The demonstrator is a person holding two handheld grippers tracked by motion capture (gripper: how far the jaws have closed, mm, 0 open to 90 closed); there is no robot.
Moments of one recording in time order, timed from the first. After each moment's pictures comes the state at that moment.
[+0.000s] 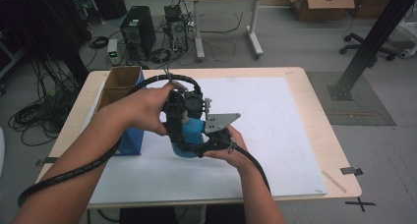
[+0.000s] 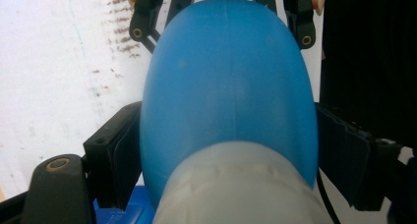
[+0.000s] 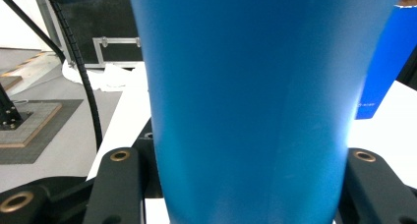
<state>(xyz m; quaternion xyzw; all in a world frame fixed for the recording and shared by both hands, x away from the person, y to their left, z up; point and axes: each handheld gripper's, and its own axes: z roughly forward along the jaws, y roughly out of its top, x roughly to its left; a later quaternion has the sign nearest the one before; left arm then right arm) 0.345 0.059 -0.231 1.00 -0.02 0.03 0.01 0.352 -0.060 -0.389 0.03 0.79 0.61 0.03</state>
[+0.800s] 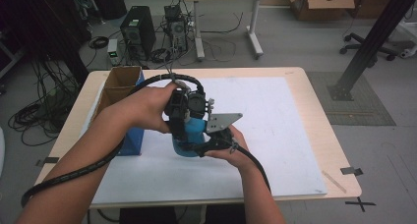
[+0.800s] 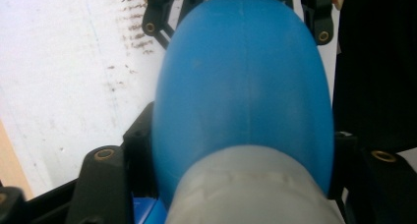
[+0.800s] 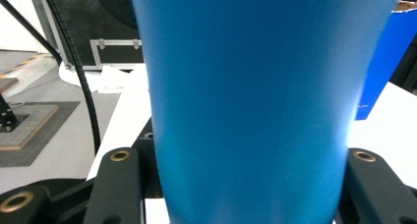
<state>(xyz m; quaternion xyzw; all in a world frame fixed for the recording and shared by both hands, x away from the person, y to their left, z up) 0.343 0.051 -0.229 1.00 -0.02 0.06 0.00 0.350 -0.063 -0.386 0.03 0.79 0.61 0.04</state>
